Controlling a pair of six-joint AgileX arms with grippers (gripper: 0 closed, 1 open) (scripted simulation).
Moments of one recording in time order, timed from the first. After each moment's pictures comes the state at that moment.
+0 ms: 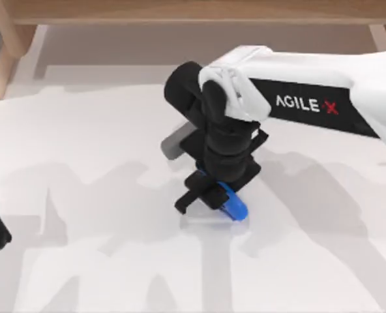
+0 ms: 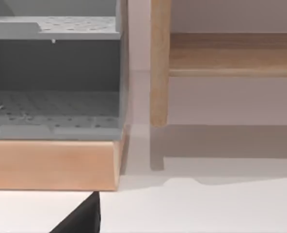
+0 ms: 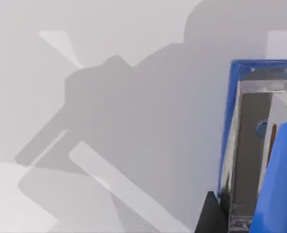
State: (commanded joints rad) left arm 0.00 0.00 0.00 0.00 0.00 0.00; right arm 0.71 2.29 1.76 -1.01 0.00 -0.04
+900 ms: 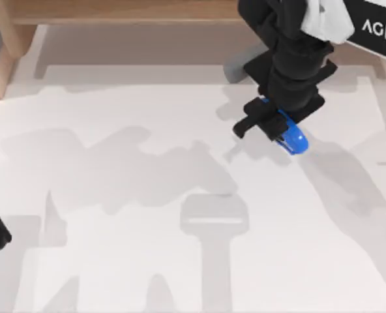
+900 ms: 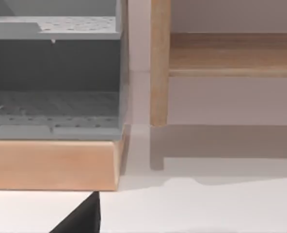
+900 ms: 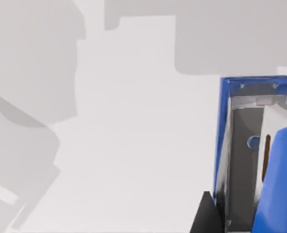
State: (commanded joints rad) left arm 0.00 0.00 0.00 0.00 0.00 0.00; right arm 0.49 2.19 1.88 -1.16 0.07 -0.13
